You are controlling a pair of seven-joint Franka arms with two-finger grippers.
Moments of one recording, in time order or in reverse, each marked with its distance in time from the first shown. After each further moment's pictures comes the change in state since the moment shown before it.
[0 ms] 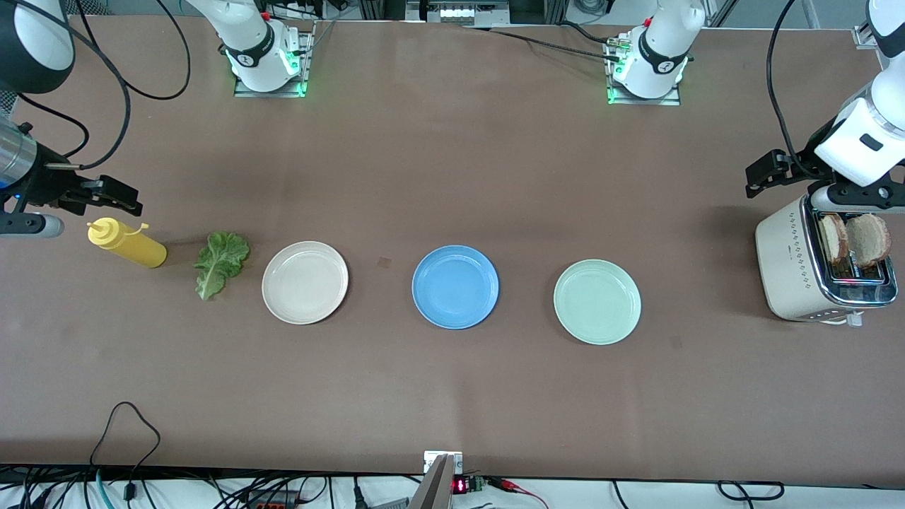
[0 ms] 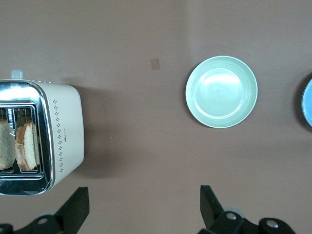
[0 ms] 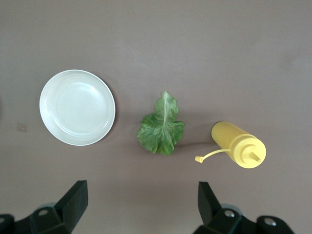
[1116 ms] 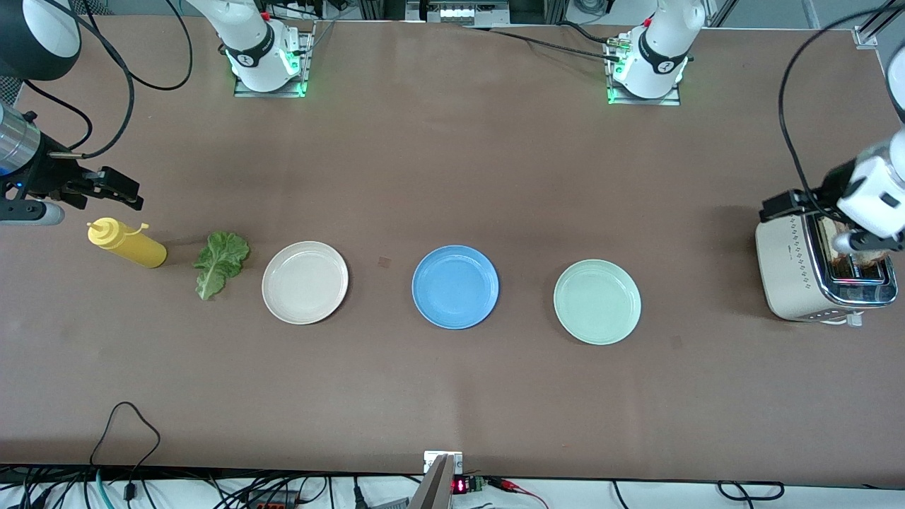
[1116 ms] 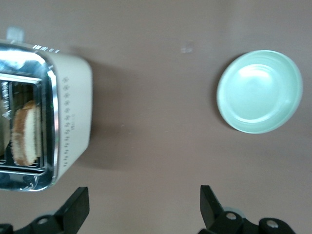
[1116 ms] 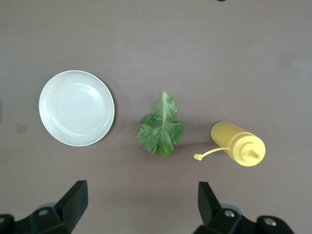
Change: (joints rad) left arm 0.154 0.148 0.014 0.002 -0.034 0.018 0.008; right arm -0.003 -0.037 -0.003 -0.046 0.000 0.029 0.000
